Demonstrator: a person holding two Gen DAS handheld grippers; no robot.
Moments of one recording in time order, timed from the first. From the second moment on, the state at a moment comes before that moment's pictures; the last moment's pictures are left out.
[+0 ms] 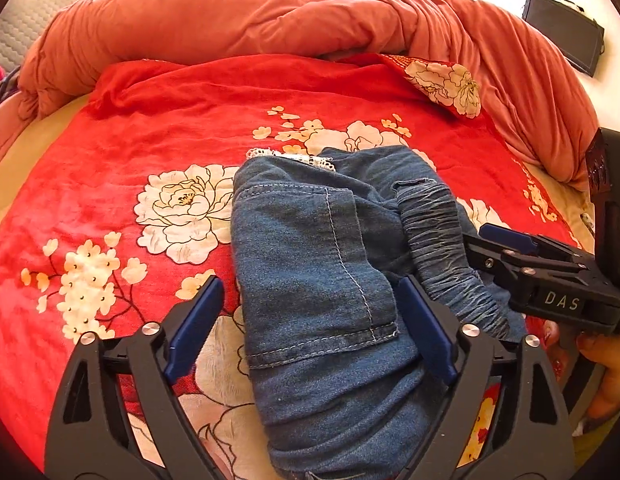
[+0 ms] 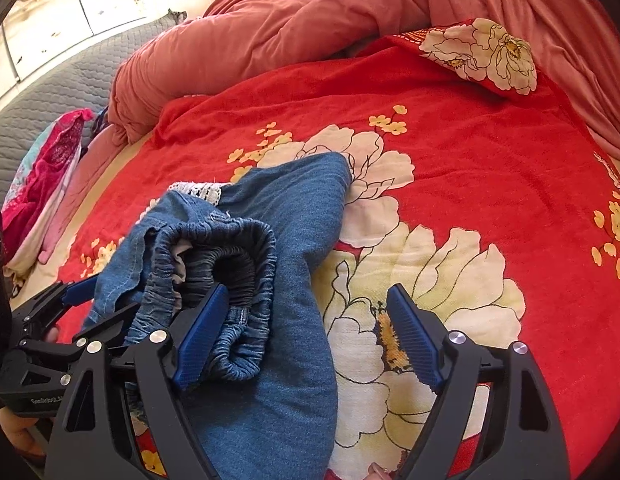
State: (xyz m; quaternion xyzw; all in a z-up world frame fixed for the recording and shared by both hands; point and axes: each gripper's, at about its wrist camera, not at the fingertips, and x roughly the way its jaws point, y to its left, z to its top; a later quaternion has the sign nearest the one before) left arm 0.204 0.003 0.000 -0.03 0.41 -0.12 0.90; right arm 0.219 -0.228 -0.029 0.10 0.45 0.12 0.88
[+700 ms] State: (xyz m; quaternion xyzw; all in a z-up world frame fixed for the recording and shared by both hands) left arm 0.194 0.006 0.027 -0.03 0.39 -0.14 0.91; right arm 0.212 -0.226 0.005 0.11 0.40 0.14 0.90
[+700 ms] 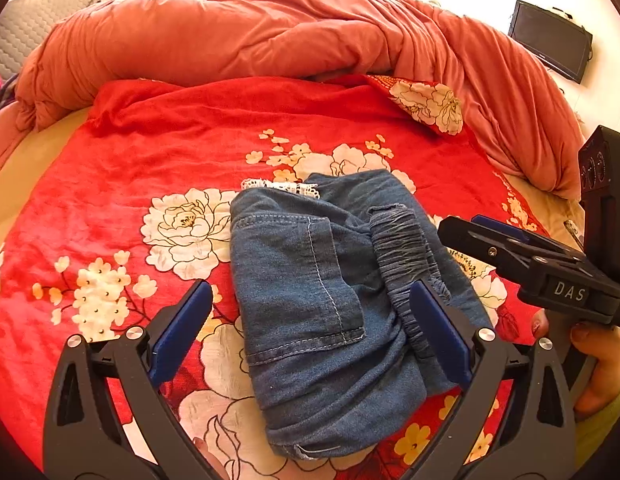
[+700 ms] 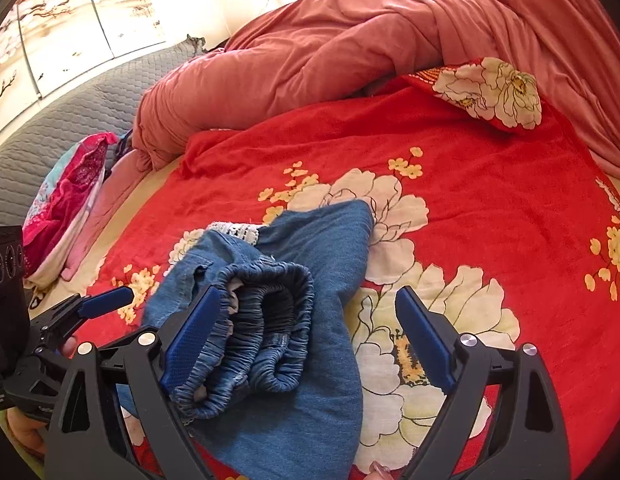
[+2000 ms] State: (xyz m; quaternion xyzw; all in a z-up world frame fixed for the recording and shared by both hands) left arm 0.135 0.016 0.070 -0.01 0.34 -0.11 0.93; right arm 0.157 -0.213 0.067 0.09 0.33 0.17 0.92
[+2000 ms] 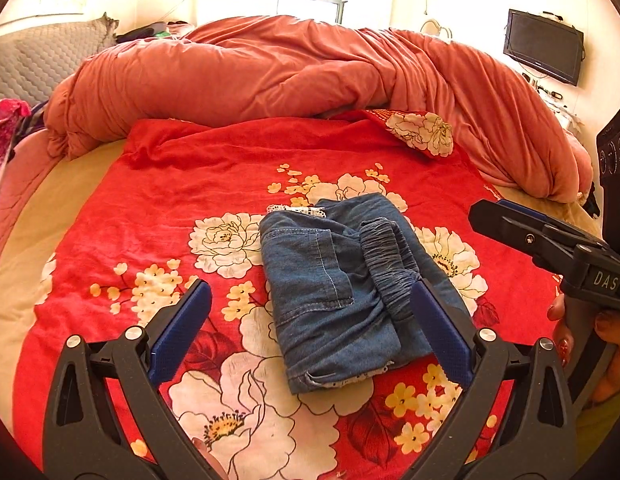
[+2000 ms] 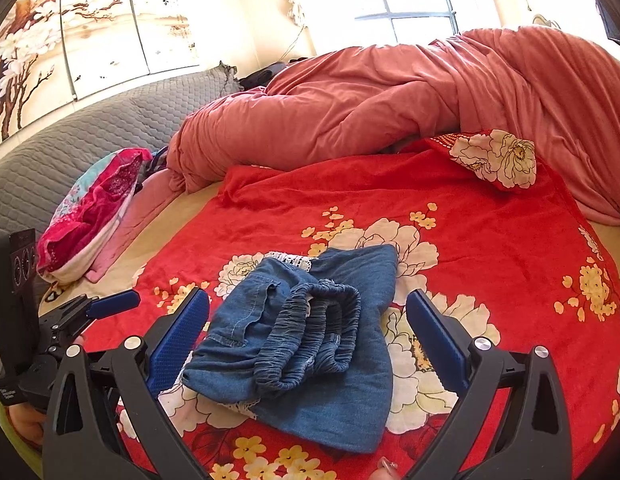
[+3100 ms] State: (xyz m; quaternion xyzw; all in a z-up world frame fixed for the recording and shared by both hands) left arm 0.061 0.025 0.056 -0.03 0.36 -0.09 0.93; right arm 0.072 -0.231 0.073 0.07 0.33 0.14 0.93
